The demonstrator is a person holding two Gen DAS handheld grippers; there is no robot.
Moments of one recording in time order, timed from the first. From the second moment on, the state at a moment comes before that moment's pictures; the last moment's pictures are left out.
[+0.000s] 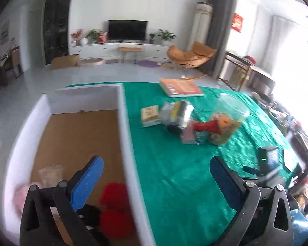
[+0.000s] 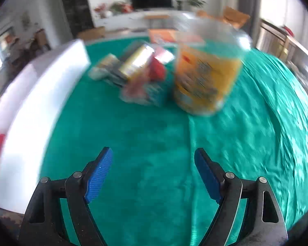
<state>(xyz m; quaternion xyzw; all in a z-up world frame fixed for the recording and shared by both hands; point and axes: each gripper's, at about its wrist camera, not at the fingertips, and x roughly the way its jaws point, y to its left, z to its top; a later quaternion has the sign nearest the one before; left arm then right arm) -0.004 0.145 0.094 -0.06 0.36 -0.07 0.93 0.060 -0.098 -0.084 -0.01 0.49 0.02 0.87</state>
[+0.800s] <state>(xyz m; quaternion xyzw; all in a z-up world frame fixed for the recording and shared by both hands) 0.151 0.011 -0.095 0.02 0.46 -0.04 0.89 0.050 -0.174 -0.109 0.05 0.45 -0.12 0.88</state>
